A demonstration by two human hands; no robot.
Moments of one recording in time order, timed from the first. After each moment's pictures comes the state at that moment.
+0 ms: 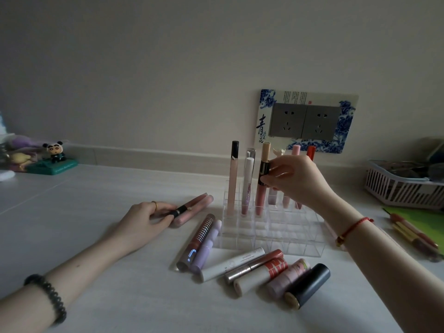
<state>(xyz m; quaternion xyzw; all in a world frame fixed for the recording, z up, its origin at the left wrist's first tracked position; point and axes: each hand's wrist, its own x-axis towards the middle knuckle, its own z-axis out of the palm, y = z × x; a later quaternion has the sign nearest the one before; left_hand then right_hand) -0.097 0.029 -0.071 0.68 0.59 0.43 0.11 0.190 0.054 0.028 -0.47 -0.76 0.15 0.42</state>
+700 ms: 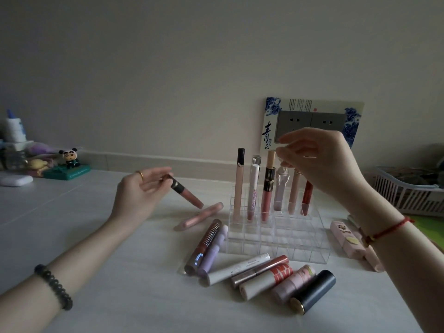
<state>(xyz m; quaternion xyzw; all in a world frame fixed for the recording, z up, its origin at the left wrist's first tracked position) -0.087 0.012 -0.011 0.57 0.50 0.64 0.13 0.194 0.022 0.072 -0.38 -0.75 0.12 0.52</state>
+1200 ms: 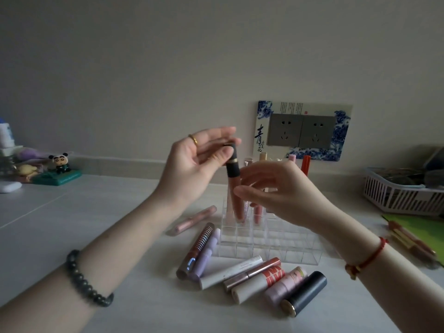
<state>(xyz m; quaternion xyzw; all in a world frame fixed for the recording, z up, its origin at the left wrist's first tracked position) 0.010 -0.008 0.057 0.67 0.27 0.65 0.25 0.171 -0.002 0.052 -0.32 -0.83 0.23 0.39</state>
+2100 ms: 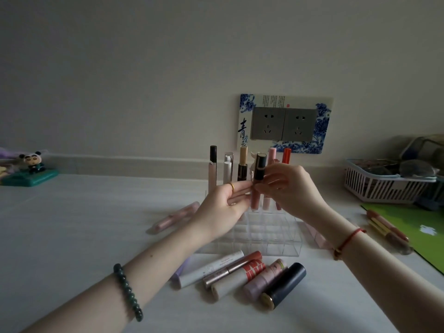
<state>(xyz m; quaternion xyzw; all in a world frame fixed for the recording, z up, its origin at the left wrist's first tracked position) 0.068 0.014 -0.001 0.68 0.41 0.47 0.37 0.219 0.047 0.016 -0.46 -0.75 0.16 0.45</state>
